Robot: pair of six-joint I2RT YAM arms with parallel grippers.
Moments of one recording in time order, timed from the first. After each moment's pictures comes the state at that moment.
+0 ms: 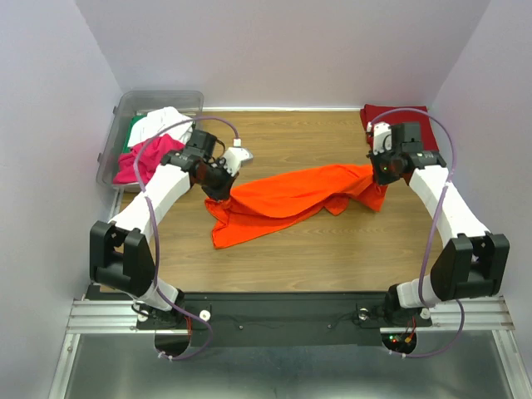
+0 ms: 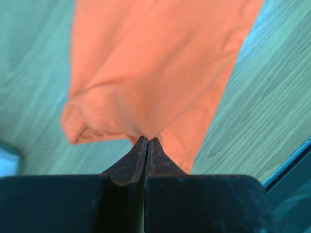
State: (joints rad) left arm -0.34 1.51 1.21 -0.80 0.36 0.49; right arm 0.08 1.45 1.22 -0.71 -0.08 -0.26
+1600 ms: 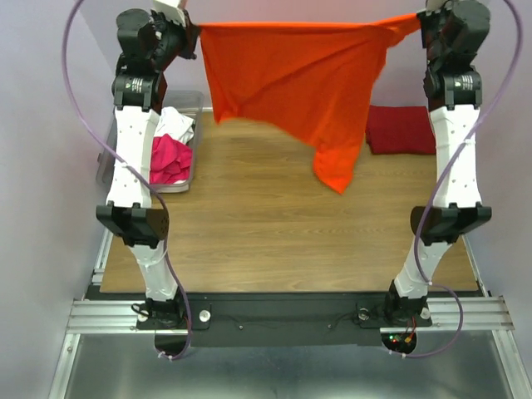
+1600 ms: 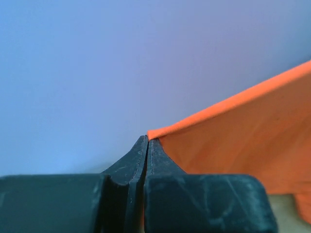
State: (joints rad) left arm -0.10 1.93 2.43 -0.47 0.34 0.08; right arm 0.02 1.96 2.56 -0.52 0.26 -0.47
